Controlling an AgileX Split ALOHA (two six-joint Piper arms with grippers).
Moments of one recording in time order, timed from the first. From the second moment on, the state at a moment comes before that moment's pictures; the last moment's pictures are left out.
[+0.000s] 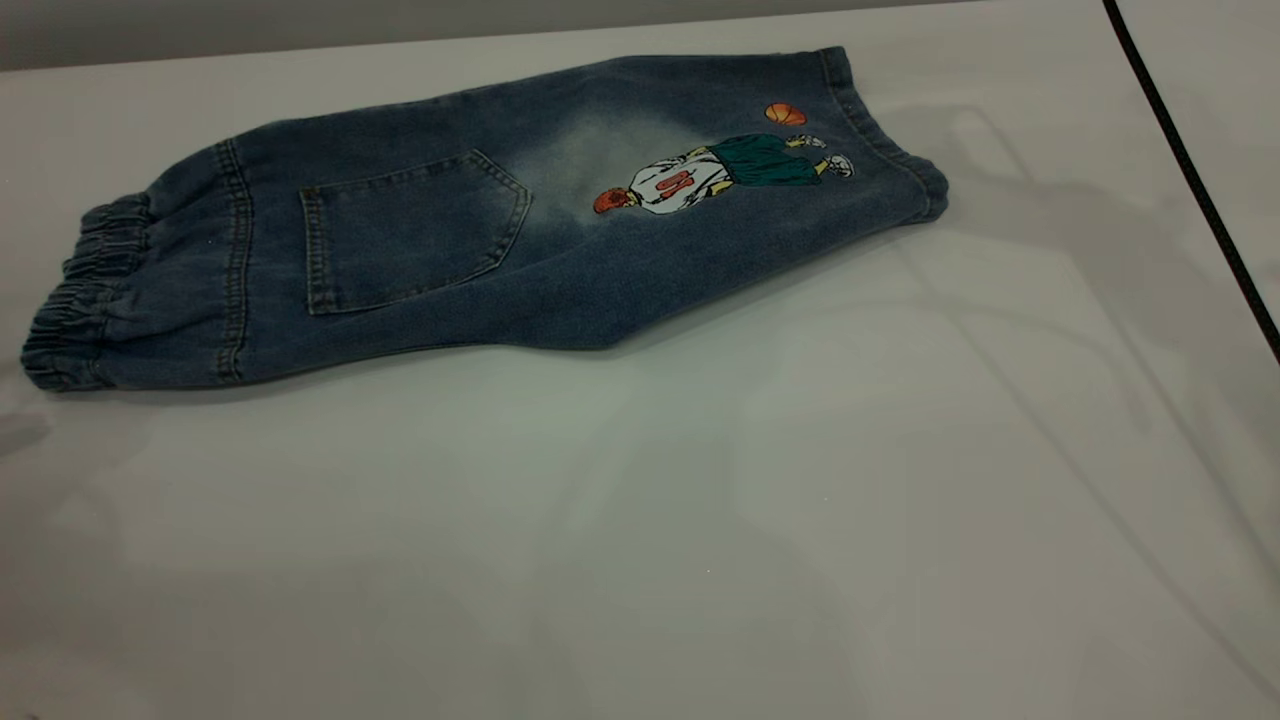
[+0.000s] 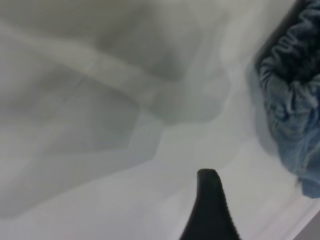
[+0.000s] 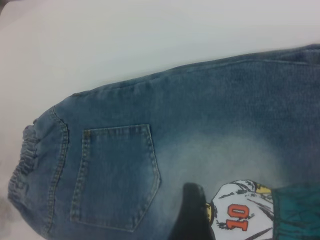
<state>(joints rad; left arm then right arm) 0.71 2.11 -0.85 -1.03 0.91 0.69 0.18 2.18 -1.54 1.19 0.68 -0.88</state>
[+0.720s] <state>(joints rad) 0.61 2.23 -0.85 -1.41 0.86 0.96 0.18 2.18 -1.54 1.19 0.68 -0.90</state>
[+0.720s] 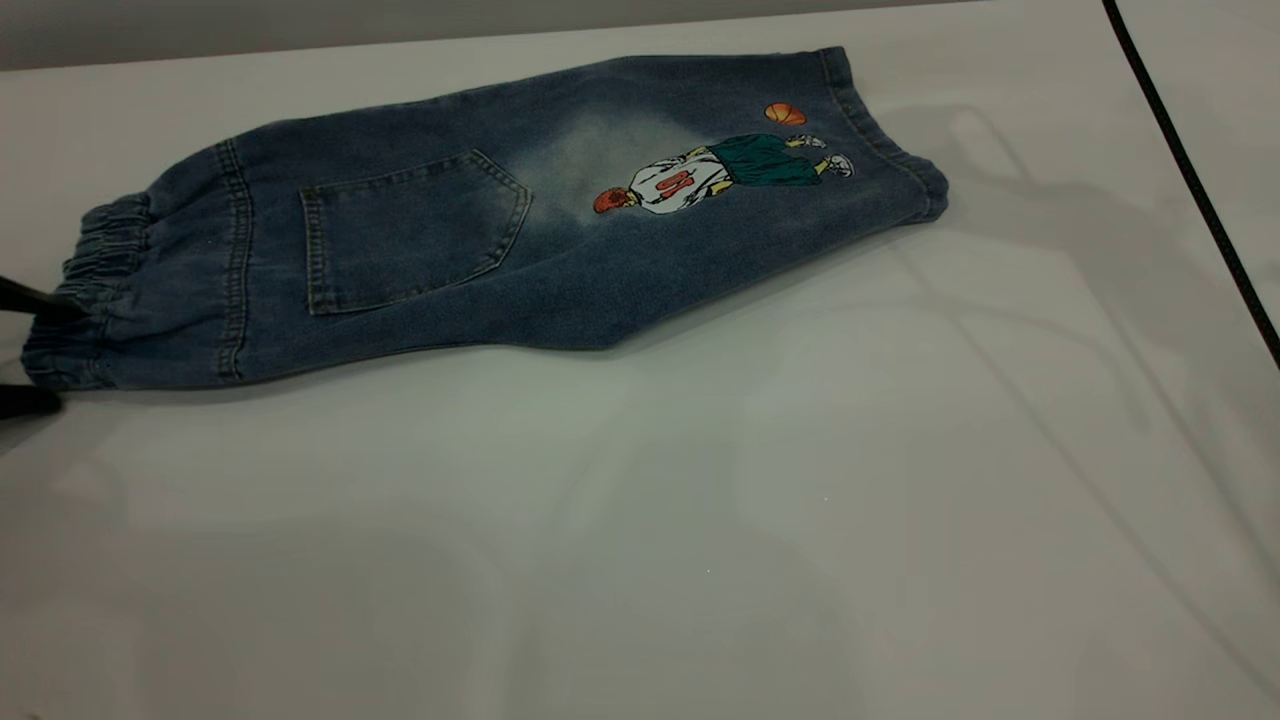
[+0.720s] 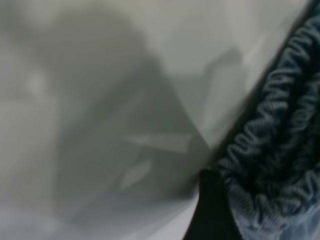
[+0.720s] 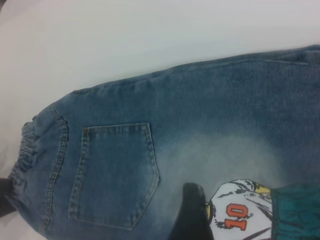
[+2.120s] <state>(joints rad) 0.50 2.17 -0.75 -1.39 0.70 0.95 0.47 2.38 -1.64 1.34 0.65 -0.95</state>
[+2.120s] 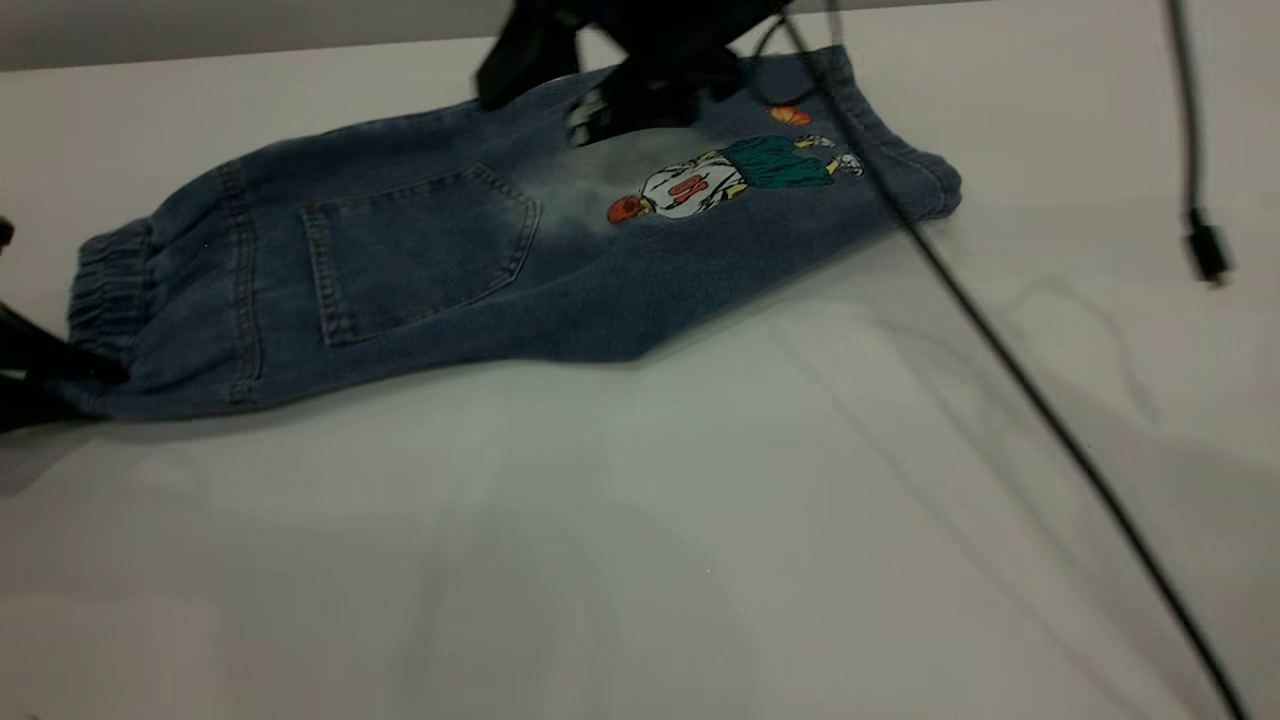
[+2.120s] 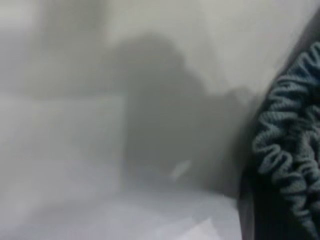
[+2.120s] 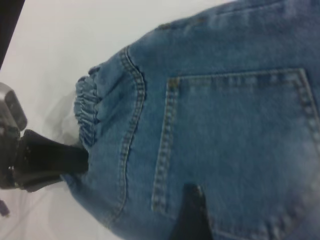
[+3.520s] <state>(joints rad) 0.49 1.33 -0.67 -1.10 0.84 0.70 0.77 2.52 -1.72 1.34 0.68 -0.92</state>
